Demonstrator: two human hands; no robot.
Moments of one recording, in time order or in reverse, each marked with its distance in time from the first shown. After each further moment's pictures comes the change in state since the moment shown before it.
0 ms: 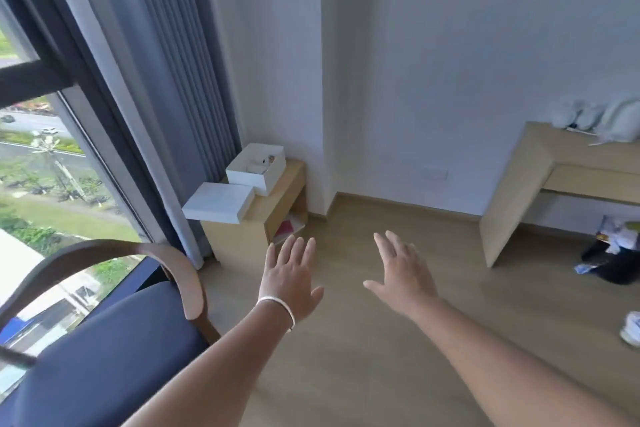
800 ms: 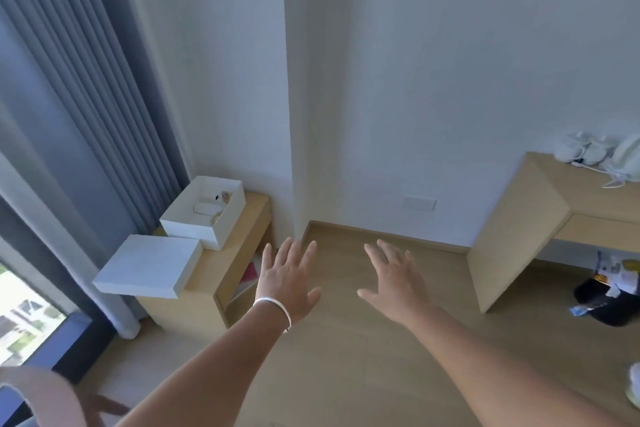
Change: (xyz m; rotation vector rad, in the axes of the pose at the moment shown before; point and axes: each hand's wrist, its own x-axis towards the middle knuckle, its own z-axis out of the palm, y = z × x) left_hand 0.364 -0.033 0.069 -0.031 0.004 0.088; right_hand 0.329 0.084 0.034 -0.052 -0.068 0.040
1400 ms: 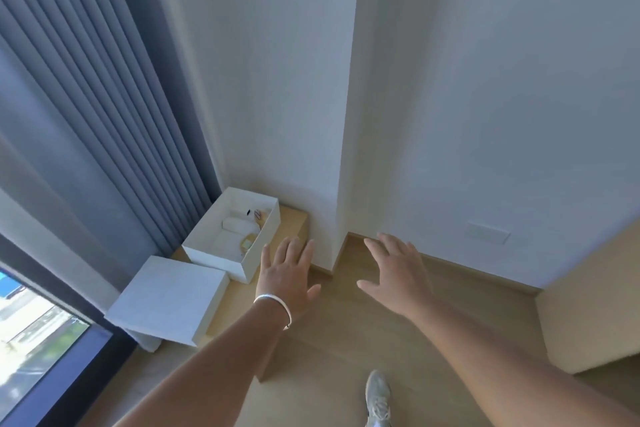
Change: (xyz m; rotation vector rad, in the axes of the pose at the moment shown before) left_hand 0.208 -0.167 0.064 0.020 -0.088 -0.155; right_hand 0.288 -0.066 0.037 -0.015 -0.047 -0.169
